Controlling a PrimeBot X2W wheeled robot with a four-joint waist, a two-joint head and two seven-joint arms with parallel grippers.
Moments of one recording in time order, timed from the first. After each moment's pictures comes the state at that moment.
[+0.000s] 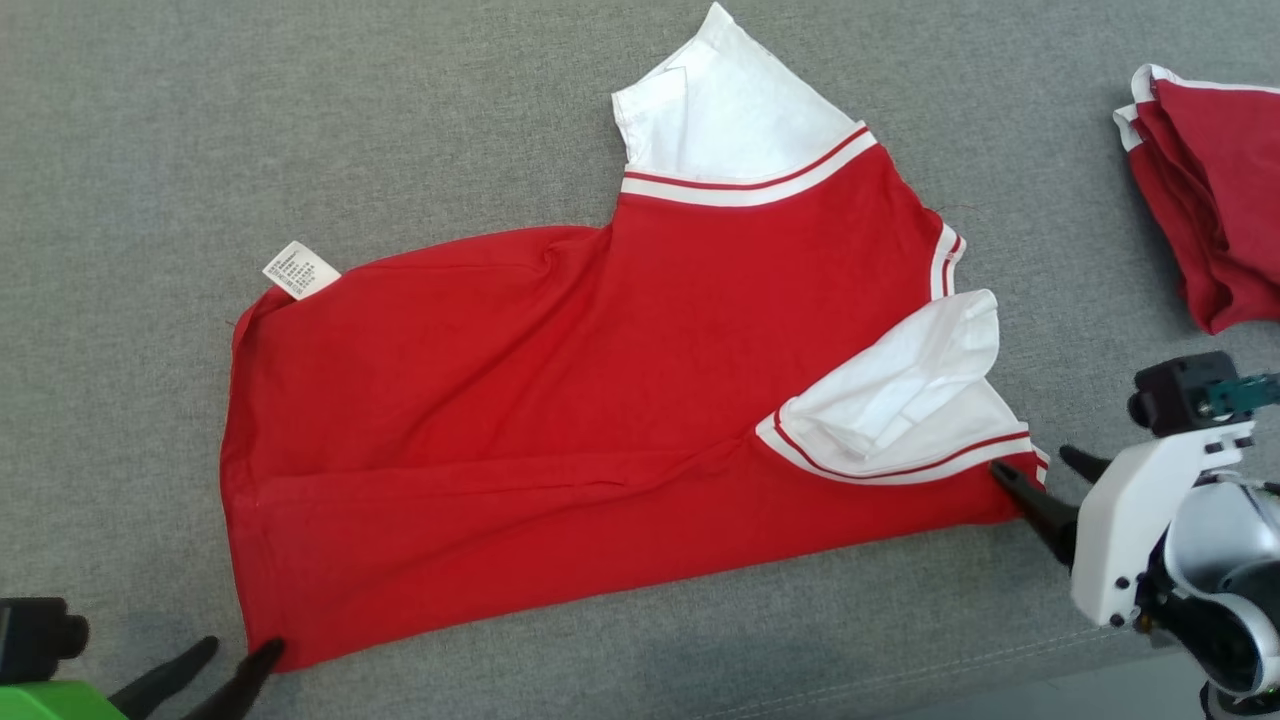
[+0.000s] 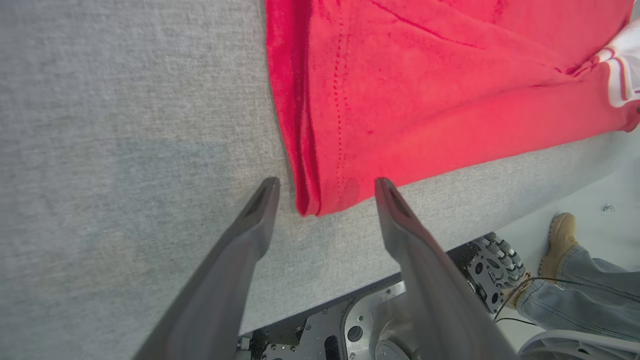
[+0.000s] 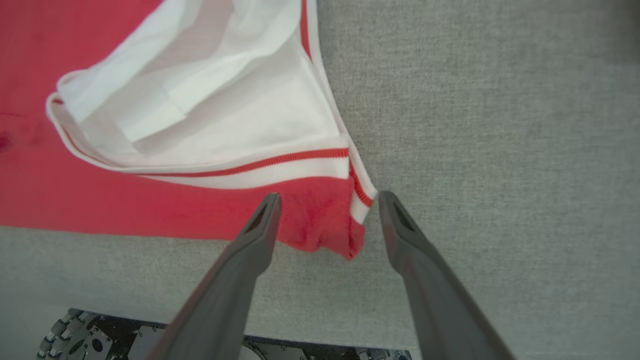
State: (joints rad) left arm 0.07 1.12 -0.61 -0.35 -1.42 0.16 0.09; right arm -0.05 -0.22 -0.04 -0.26 0.41 0.13 0.91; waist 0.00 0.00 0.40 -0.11
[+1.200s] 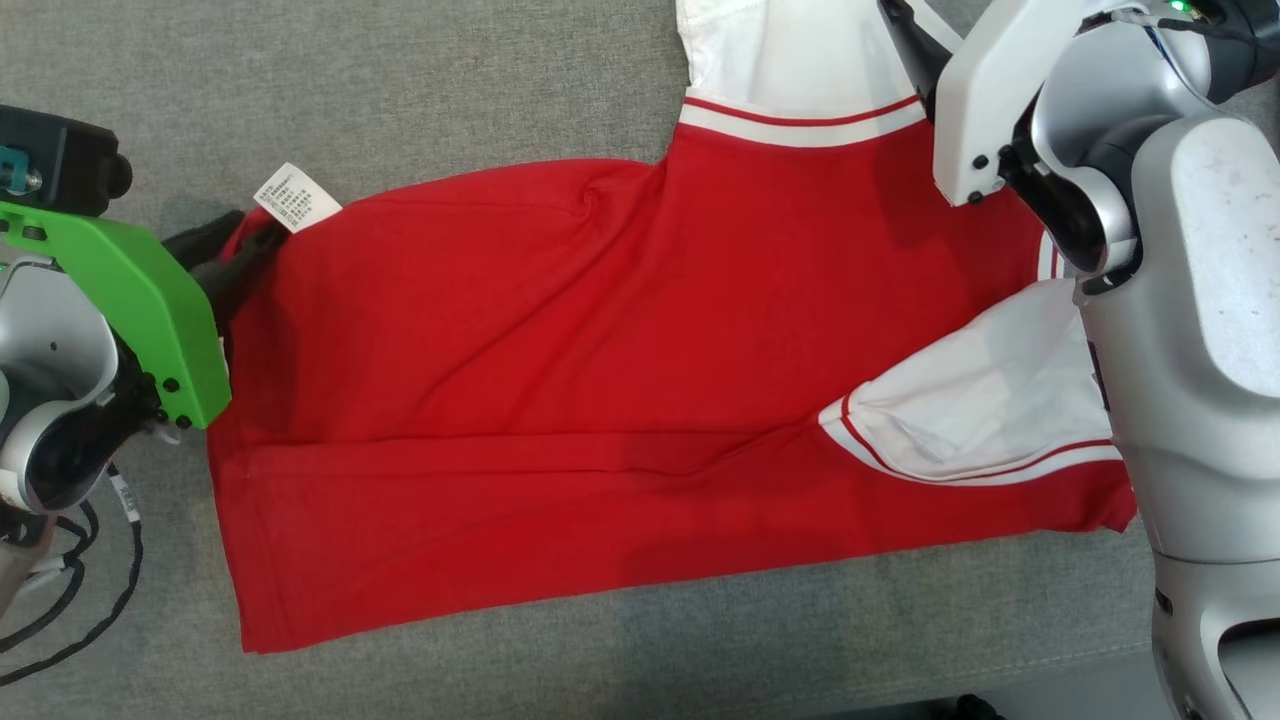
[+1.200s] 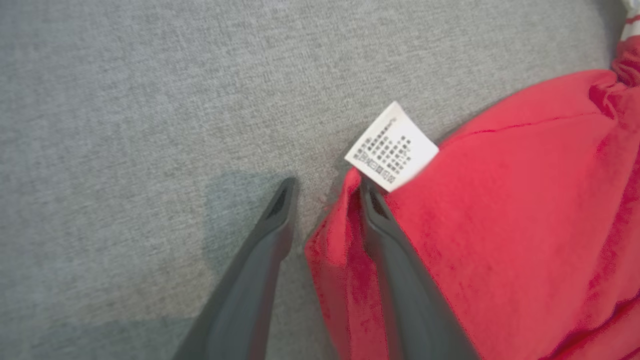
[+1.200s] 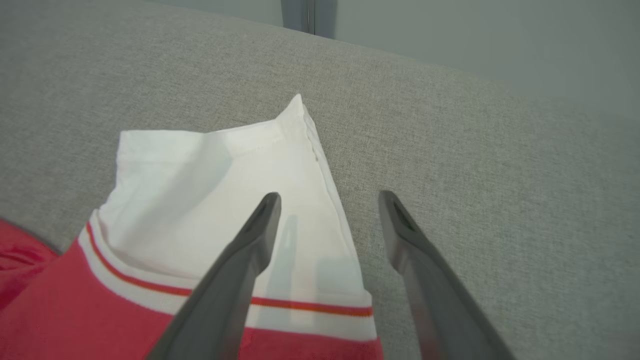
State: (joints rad) left arm -0.77 0.82 -0.70 0.01 -1.10 0.08 0.48; right arm -0.90 -0.17 0.18 0.19 0.19 0.13 0.65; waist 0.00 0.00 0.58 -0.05
